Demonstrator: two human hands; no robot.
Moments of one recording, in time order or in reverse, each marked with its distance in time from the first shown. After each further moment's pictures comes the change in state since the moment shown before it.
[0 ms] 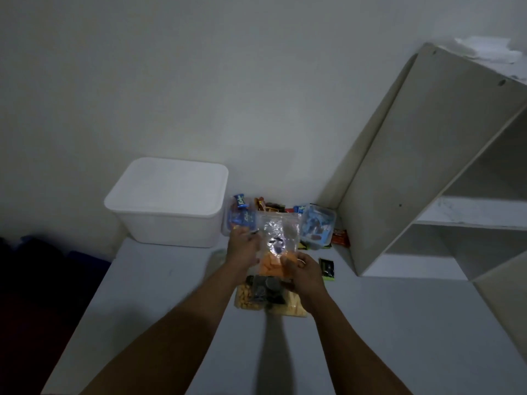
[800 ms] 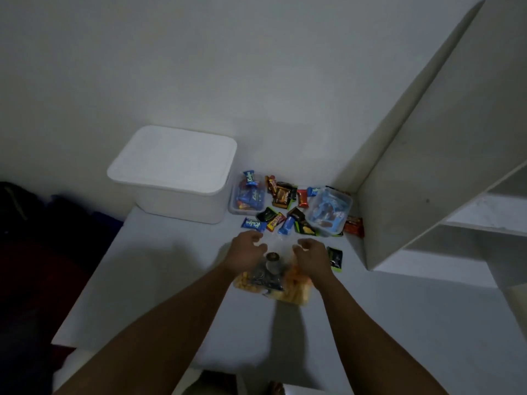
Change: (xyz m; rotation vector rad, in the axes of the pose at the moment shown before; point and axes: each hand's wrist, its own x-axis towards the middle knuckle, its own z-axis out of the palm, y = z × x) left_hand 0.022 -0.045 0.001 0.740 0.022 0.106; right_hand 0.066 0.000 -0.025 -0.662 0.010 -0.110
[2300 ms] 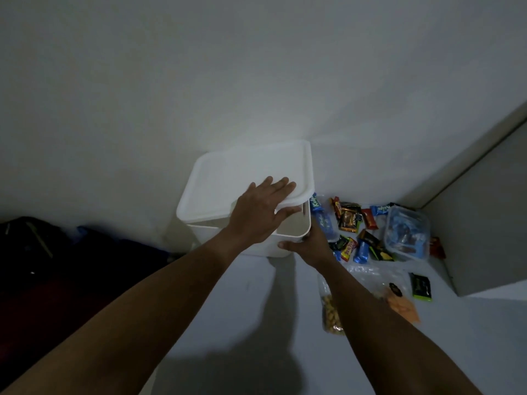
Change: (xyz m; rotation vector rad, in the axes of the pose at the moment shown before) left_hand 0.120 -0.005 -0.251 0.632 0.278 0.936; right_hand 0.063 -0.155 0.191 0.176 -0.099 -0.304
